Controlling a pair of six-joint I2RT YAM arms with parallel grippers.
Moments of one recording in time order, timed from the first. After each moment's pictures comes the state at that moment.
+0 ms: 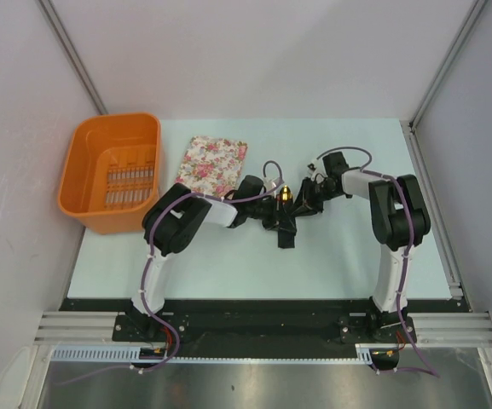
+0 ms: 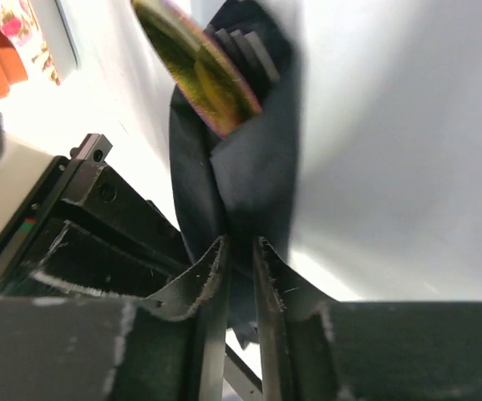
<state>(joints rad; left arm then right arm) -0.67 2.19 1.18 0.40 0.75 -0.80 0.23 2.04 1.25 -0.38 -0.74 0.47</state>
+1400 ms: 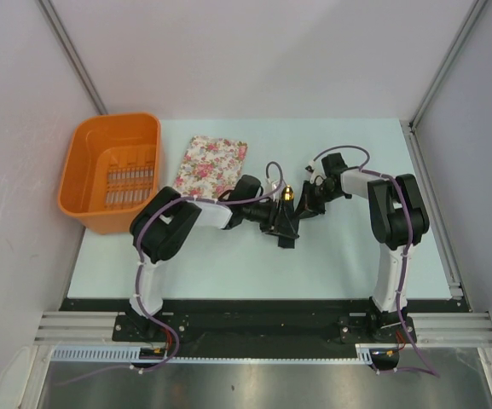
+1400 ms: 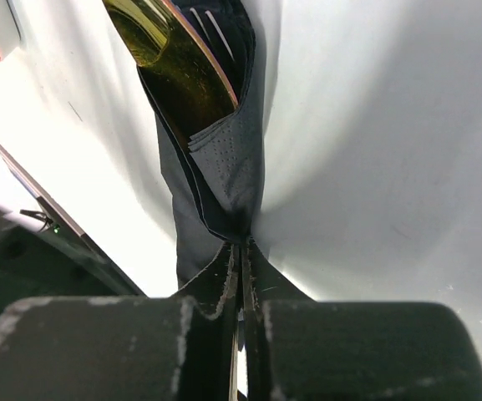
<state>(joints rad) -0.67 2.08 1.11 0.34 0.86 -0.71 0.23 2.05 1.28 -0.47 -0.67 0.32</state>
